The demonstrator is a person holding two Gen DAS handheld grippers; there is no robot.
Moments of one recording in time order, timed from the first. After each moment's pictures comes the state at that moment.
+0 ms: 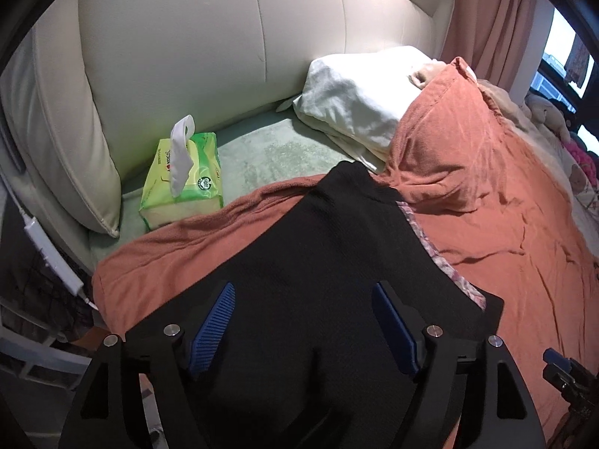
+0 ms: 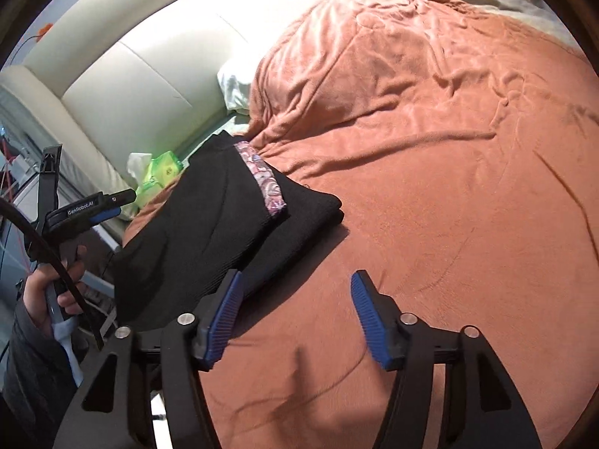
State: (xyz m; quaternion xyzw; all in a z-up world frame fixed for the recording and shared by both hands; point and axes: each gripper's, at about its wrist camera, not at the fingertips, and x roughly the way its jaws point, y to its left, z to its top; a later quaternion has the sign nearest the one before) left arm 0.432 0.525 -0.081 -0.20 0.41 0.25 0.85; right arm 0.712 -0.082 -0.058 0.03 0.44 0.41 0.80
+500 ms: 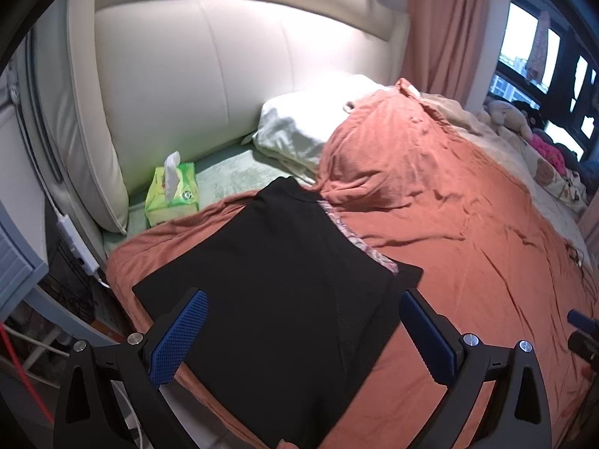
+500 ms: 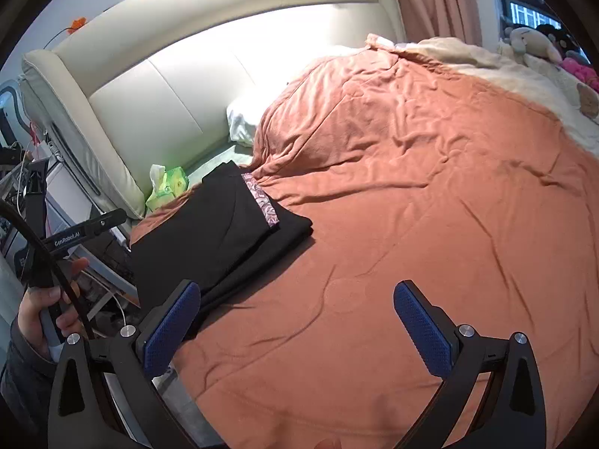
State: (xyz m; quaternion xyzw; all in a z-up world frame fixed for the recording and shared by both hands) left arm 0.373 0.419 -0.011 -0.17 0.36 0.22 0.89; right arm 0.622 -0.178 0.047 -0.01 0.38 0.38 0.85
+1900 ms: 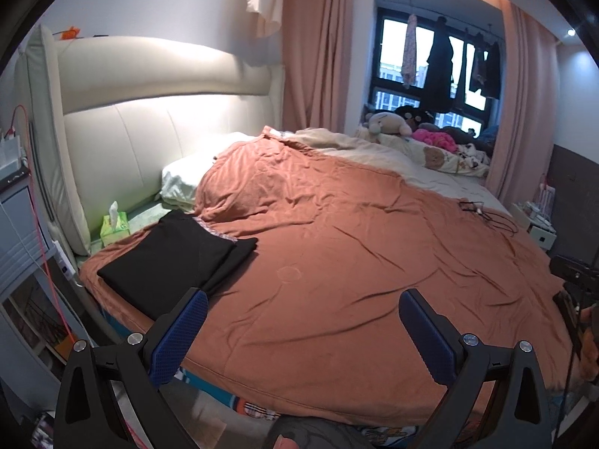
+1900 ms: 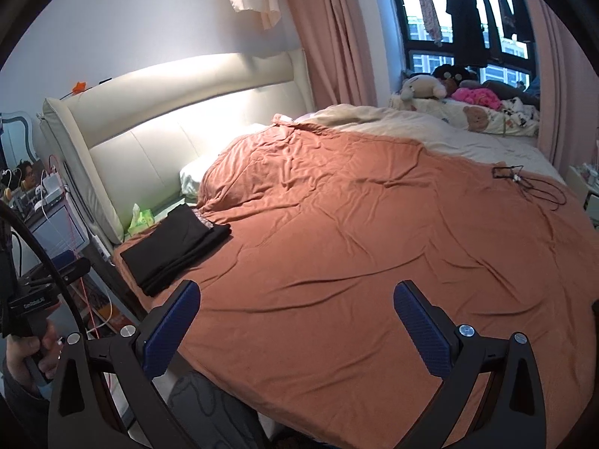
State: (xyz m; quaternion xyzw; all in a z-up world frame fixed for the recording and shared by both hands) left arm 0.195 0.148 0.057 -0.08 0.25 0.07 0.96; right arm 0.345 -0.432 0.093 0.03 0.26 0.25 0.93
